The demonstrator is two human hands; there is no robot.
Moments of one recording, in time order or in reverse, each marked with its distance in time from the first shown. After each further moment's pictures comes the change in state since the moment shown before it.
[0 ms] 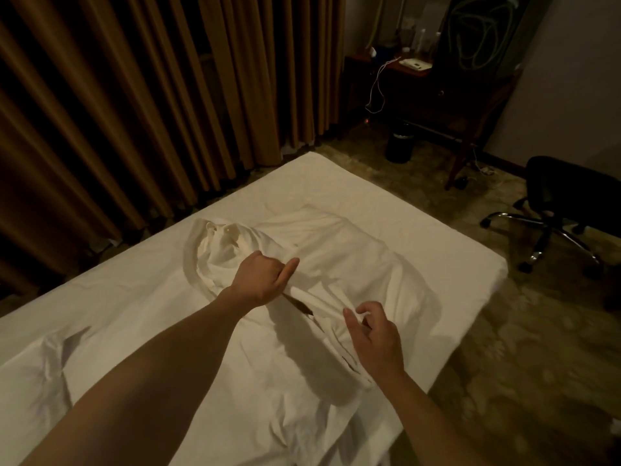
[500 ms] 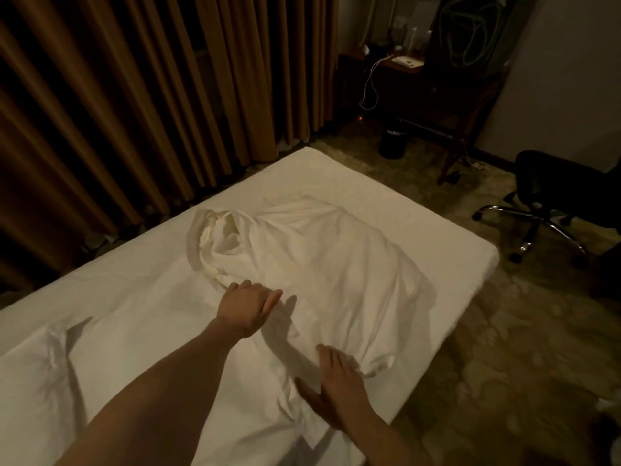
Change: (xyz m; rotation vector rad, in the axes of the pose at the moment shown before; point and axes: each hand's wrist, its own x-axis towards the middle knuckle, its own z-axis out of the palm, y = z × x) left_hand -0.090 -0.023 0.042 0.212 -0.139 -0.067; right_hand -0.111 0.005 0.060 -0.629 -0.534 -0.055
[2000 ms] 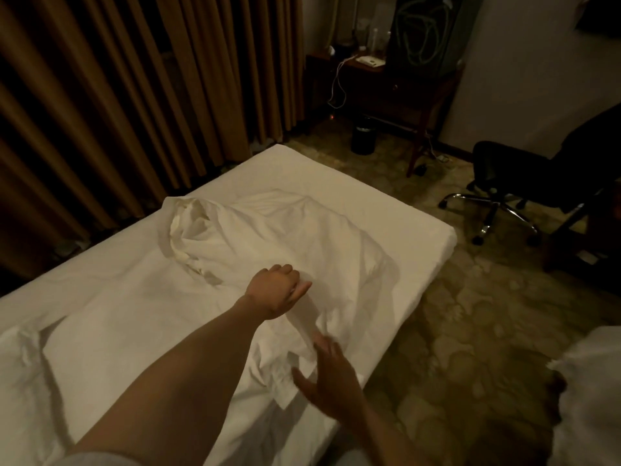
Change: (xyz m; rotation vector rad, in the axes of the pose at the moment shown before) left_hand -0.003 0.130 -0.022 -0.096 -0.009 0.210; right_hand -0.079 0.034 -0.008 0.224 0.115 0.055
